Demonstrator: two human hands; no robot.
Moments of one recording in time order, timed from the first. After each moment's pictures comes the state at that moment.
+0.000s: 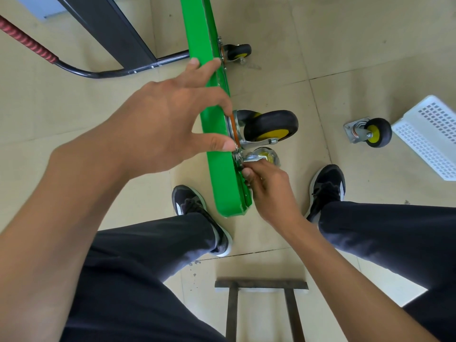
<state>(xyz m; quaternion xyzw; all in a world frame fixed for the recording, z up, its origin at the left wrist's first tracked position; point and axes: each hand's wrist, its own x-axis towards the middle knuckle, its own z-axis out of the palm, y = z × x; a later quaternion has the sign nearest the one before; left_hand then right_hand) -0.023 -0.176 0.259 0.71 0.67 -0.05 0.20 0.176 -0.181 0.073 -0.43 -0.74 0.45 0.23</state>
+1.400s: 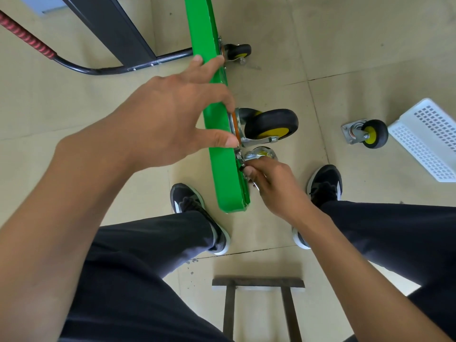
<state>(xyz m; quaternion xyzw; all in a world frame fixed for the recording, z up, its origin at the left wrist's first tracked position) -0.020 -0.177 0.263 0.71 0.67 -0.05 0.20 0.186 -0.162 0.086 -0.38 -0.79 0.46 0.13</state>
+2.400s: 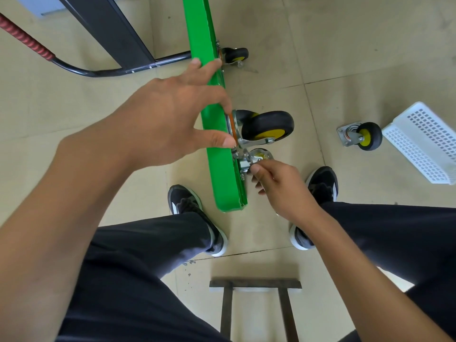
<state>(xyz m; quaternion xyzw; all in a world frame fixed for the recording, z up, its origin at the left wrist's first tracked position) -0.021 -0.176 0.262 0.71 0.67 -0.05 0.20 0.198 -0.164 0.110 -0.46 -0.71 0.53 0.11</state>
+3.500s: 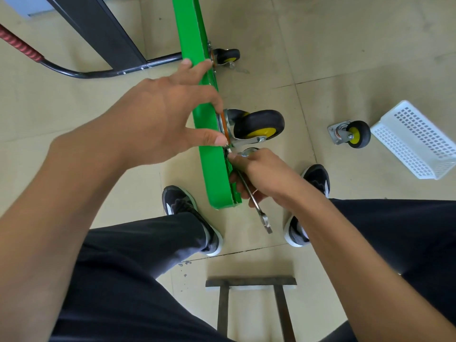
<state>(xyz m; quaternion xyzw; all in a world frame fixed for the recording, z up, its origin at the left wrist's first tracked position) -0.021 -0.176 0.261 0.71 0.68 -0.05 0.20 0.167 -0.149 0.154 -0.50 -0.54 0.68 -0.01</state>
